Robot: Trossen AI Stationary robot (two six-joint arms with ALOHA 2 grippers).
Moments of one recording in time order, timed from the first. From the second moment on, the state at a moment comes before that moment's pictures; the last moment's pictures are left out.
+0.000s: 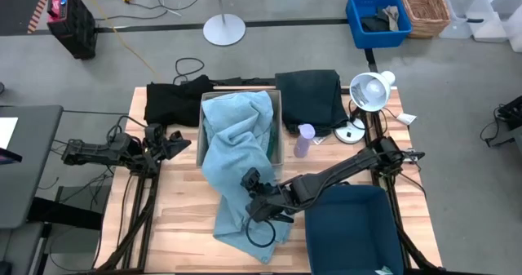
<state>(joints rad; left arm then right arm) -0.12 0.02 0.11 0.35 -0.24 -0.73 0.39 2.02 1.68 -0.51 0.59 -0.71</state>
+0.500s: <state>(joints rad) -0.12 0.02 0.11 0.35 -0.29 -0.74 0.33 2.02 1.61 -0.41 0.58 -0.82</state>
